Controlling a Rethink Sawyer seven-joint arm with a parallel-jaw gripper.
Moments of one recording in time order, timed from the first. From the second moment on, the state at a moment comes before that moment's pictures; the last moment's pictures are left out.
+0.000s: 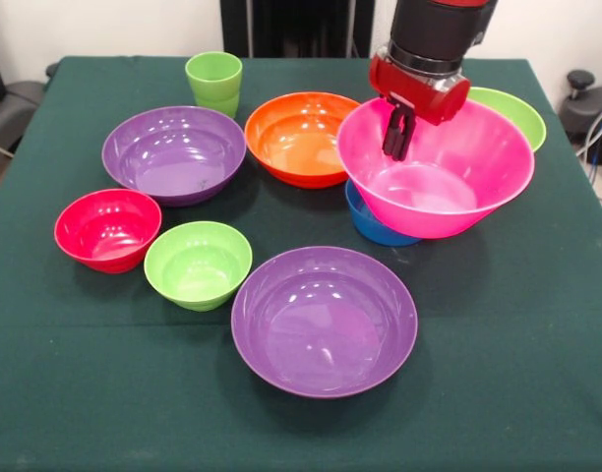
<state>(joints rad) 0.06 -0.50 -0.18 1.69 0.07 0.29 2.53</state>
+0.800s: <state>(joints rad) 0.00 -0.60 -0.17 1.76 0.06 0.29 2.53</state>
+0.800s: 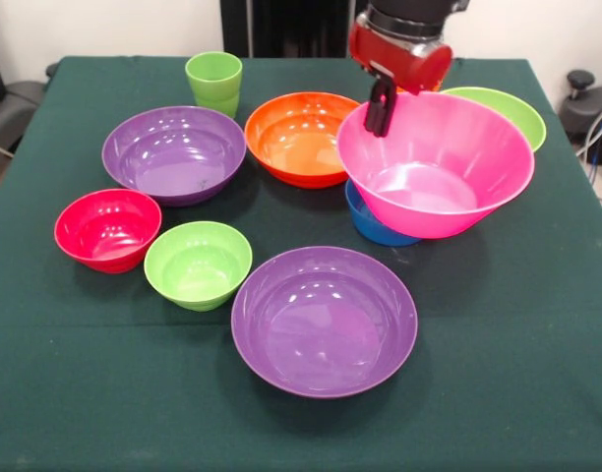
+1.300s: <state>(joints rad) -0.02 -0.62 -0.17 1.78 0.05 0.29 2.53</state>
